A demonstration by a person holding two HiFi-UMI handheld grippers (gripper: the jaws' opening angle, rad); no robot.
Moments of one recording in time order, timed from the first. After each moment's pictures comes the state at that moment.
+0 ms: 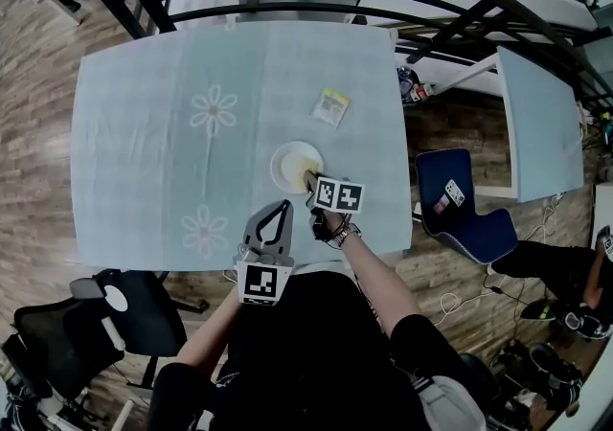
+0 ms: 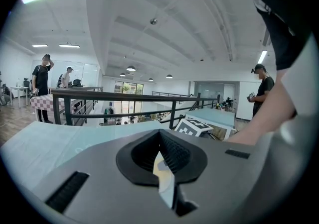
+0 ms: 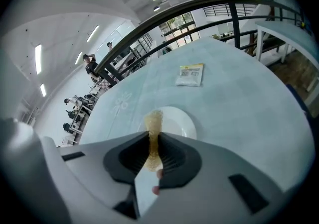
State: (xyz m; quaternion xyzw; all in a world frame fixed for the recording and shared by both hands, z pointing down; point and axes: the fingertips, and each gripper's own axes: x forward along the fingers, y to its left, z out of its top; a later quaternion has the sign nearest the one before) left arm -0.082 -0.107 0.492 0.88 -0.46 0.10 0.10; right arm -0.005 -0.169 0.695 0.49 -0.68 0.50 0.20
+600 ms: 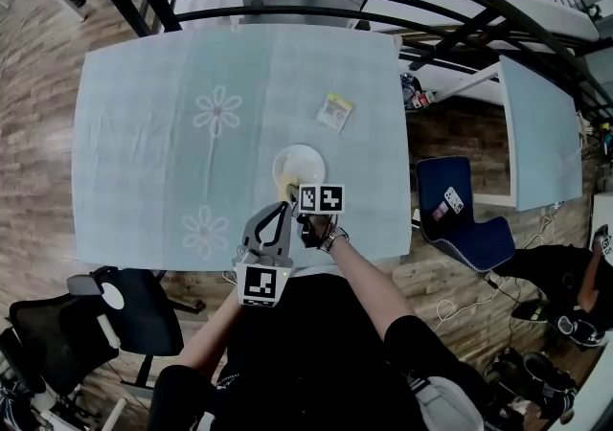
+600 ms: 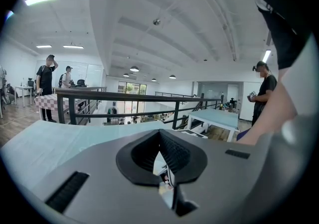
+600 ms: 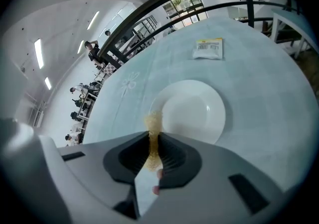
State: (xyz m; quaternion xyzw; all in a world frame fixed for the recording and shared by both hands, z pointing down) left arm -0.091 -0.110 0.493 0.87 -0.48 0.10 0.11; right arm -0.060 -0.142 0.720 0.41 -0.68 0.55 0.26
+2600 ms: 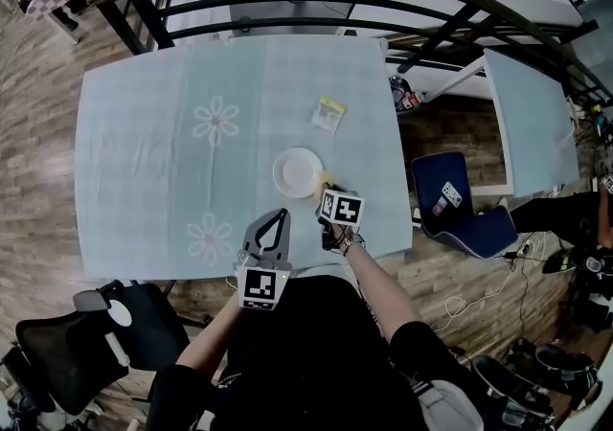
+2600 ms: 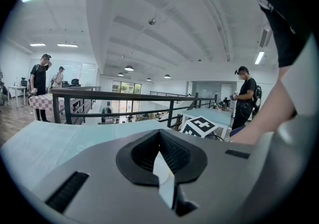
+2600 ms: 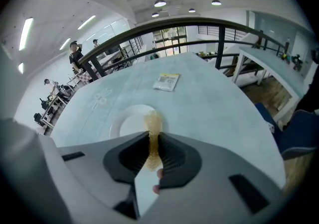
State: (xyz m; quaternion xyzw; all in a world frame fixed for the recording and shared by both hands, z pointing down) left arm -0.100 -0.085 0.497 0.88 -0.45 0.10 0.10; right arm 0.045 -0.140 0.700 0.60 -0.63 0.42 0.27
